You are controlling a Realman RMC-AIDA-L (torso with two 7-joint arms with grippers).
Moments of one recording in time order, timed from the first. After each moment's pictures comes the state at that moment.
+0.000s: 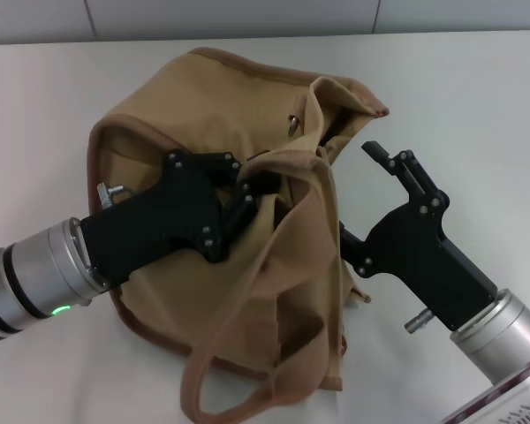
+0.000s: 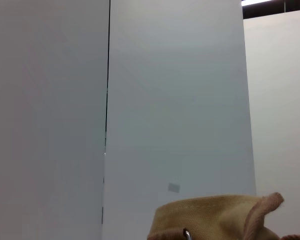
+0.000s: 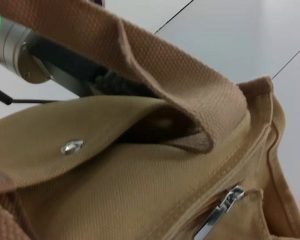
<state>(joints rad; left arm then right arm) -0.54 -2.08 1.01 0.09 1.32 1.73 -0.61 0.37 2.09 -0.10 0.41 -1.91 -1.53 -0.84</state>
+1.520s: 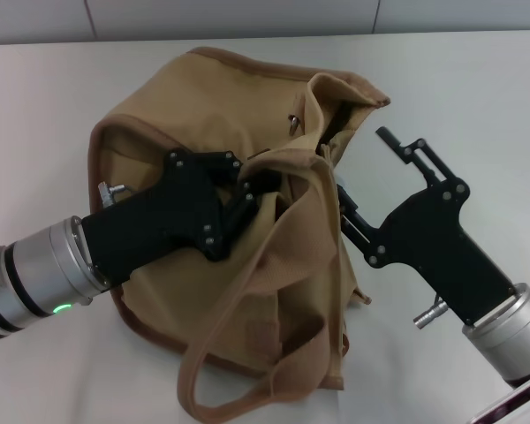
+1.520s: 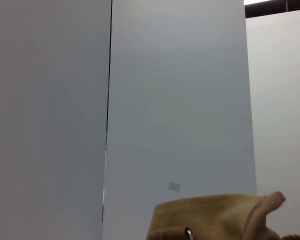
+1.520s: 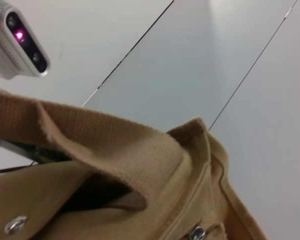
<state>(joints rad) -0.54 -2.08 1.01 0.09 1.32 1.73 -0.62 0.37 2.09 -0.09 0.39 -1.93 -1.61 -0.66</state>
